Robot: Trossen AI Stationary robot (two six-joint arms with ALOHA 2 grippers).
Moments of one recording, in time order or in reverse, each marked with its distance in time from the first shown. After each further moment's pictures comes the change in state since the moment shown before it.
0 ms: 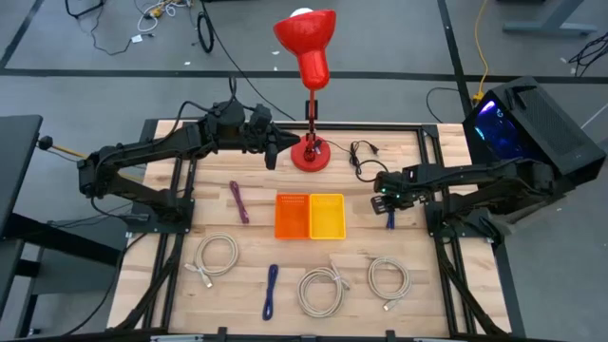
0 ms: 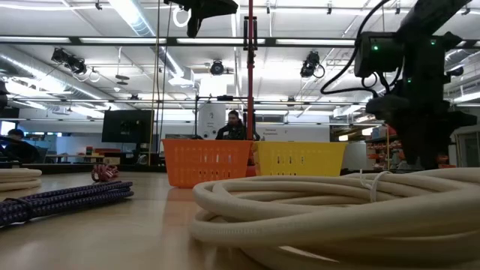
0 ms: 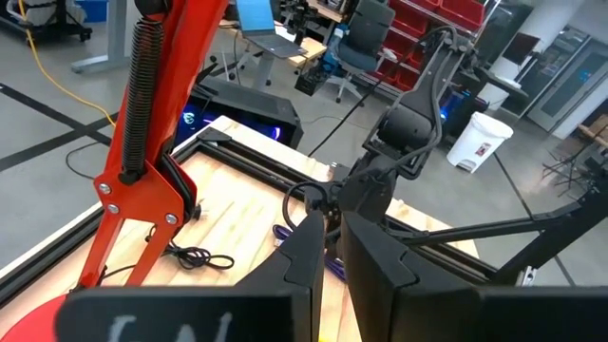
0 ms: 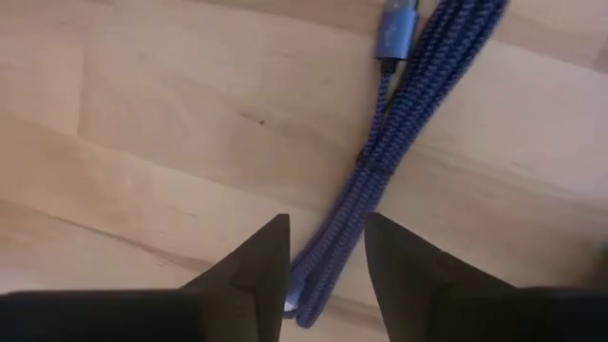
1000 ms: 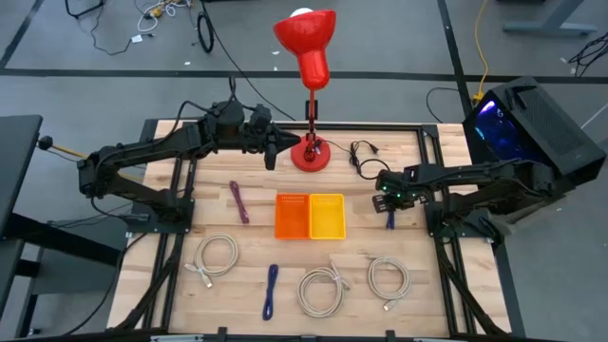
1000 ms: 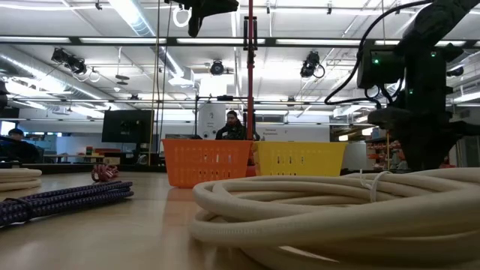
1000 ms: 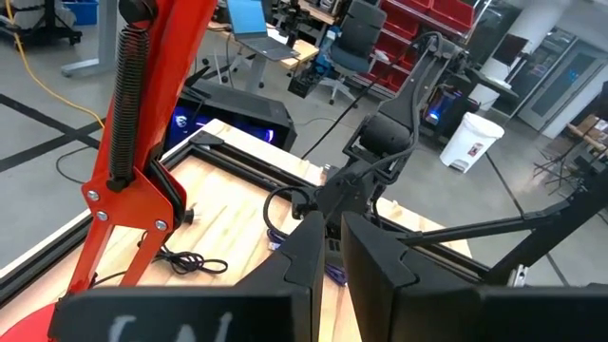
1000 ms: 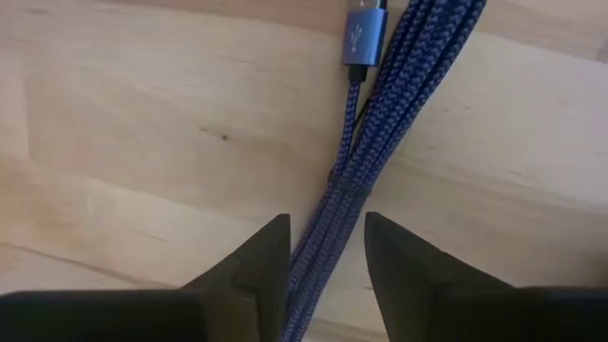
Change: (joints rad) left arm 0.000 0.000 0.000 0.013 0.019 0.006; right arm -0.062 0.008 -0.068 0.068 -0.025 -0.017
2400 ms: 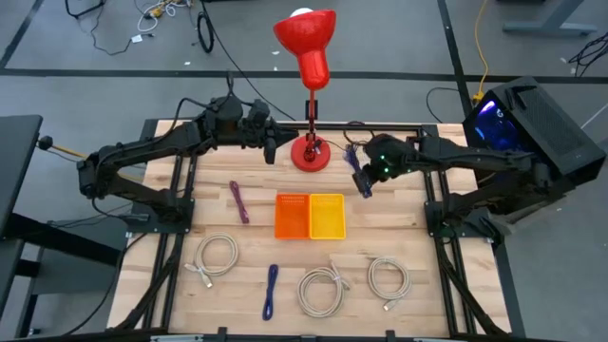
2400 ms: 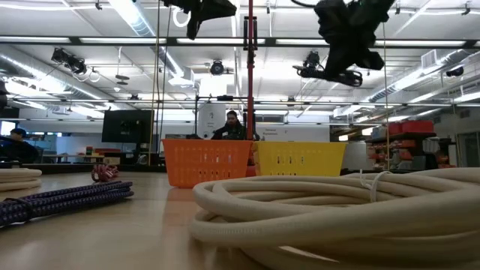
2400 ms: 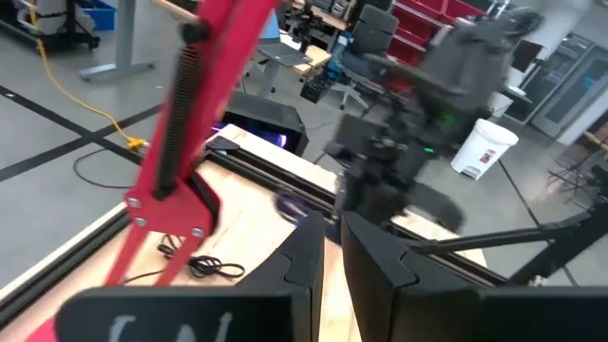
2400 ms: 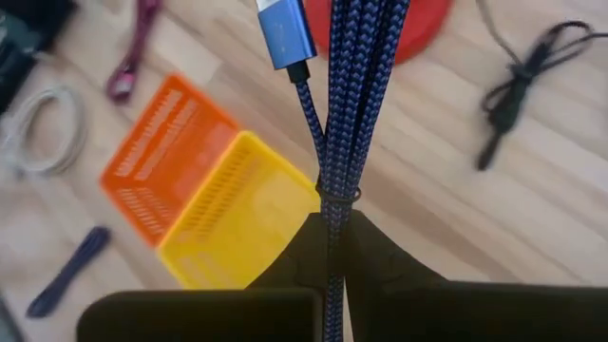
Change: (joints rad) left arm 0.048 0.000 0.000 0.000 0.006 0.005; right arm 0.053 0.034 0.588 -0.060 0.078 -0.355
